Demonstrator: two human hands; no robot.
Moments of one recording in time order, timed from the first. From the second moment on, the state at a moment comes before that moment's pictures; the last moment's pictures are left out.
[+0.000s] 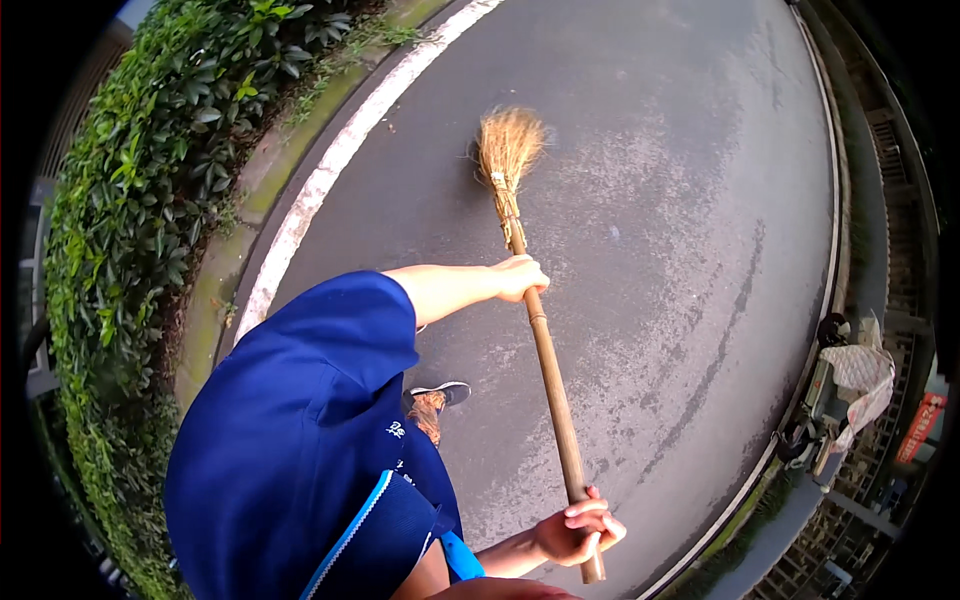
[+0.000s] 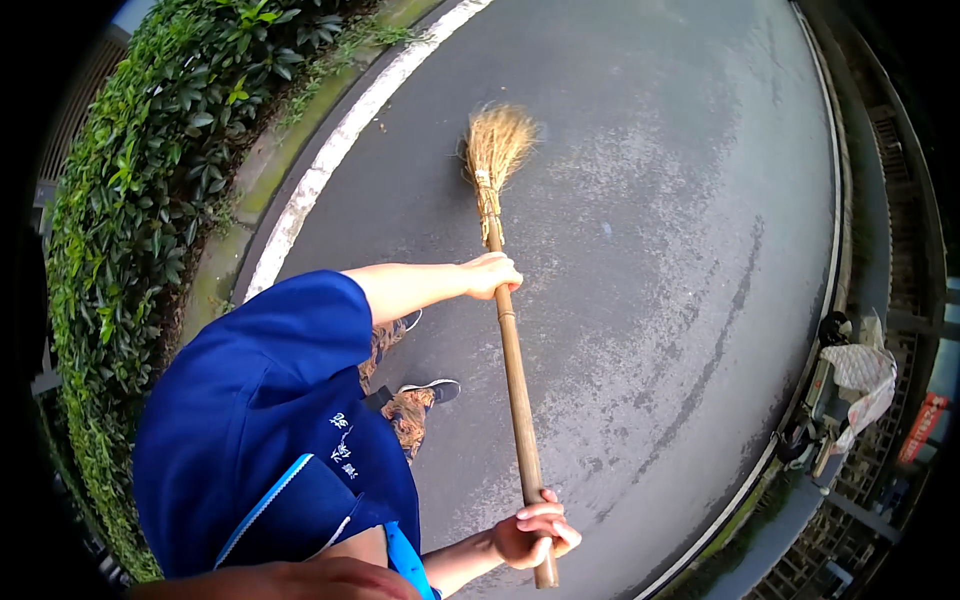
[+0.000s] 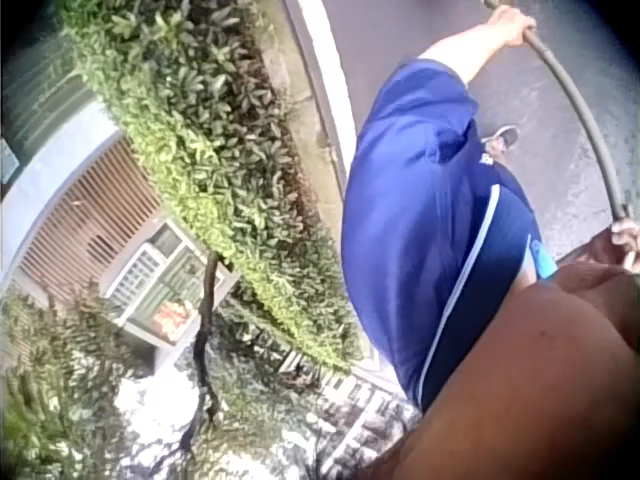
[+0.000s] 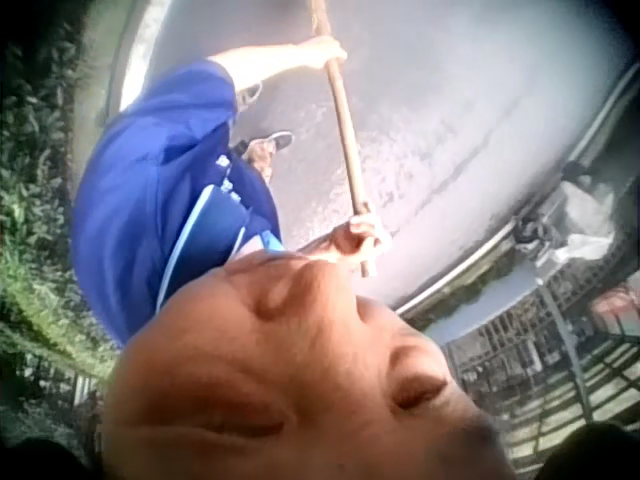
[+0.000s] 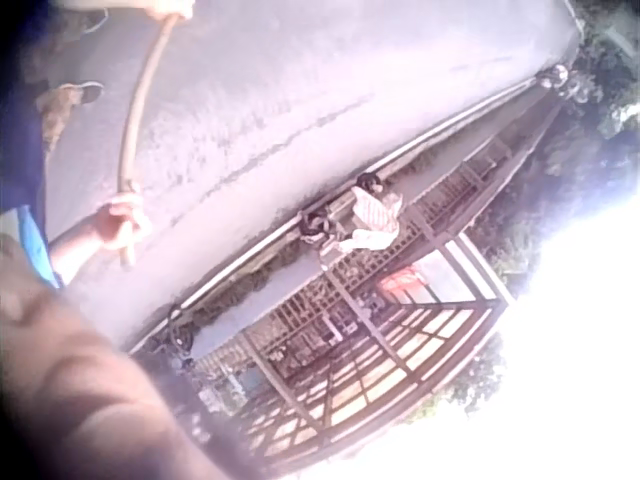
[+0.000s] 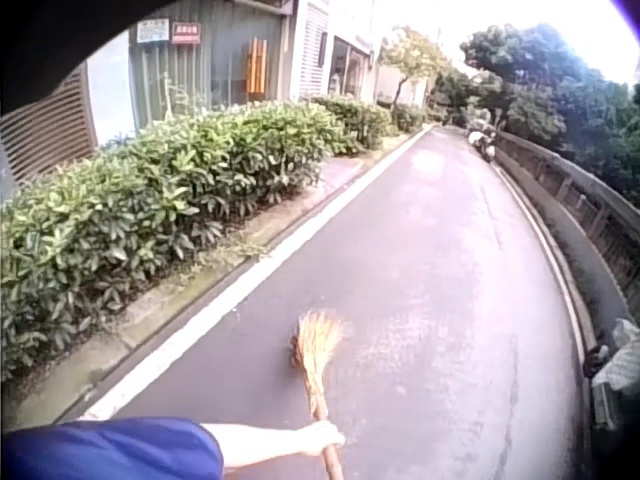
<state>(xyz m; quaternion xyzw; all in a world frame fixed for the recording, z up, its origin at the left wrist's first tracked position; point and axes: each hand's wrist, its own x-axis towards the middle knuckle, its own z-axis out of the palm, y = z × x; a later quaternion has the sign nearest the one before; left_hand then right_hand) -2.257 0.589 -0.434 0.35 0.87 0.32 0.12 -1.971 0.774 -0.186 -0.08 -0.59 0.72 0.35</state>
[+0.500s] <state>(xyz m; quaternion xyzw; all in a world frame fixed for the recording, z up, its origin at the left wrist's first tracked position) -2.330 0.454 -0.419 0.24 0.94 0.23 0.06 -2.074 0.731 -0.217 -0.03 -0.50 0.83 0.25</state>
